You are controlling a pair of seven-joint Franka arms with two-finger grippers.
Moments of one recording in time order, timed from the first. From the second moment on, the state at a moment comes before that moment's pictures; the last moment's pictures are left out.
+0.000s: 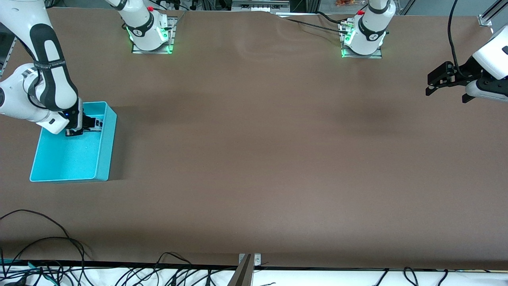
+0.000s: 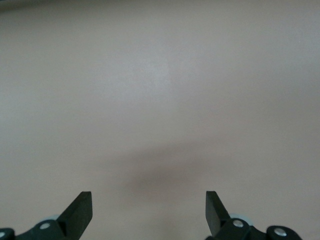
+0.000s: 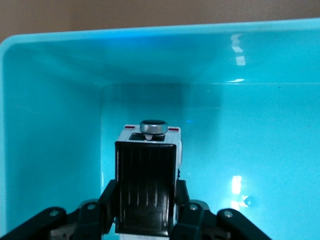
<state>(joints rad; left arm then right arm) -0.06 -0.02 0.02 -1.59 -0.02 1.57 0.15 0.13 0.39 -0.50 -2.19 0.25 2.34 -2.18</state>
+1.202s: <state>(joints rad) -0.06 -0.02 0.02 -1.59 -0.02 1.57 0.15 0.15 0.35 -0.50 -1.76 0.29 1.76 -1.87</state>
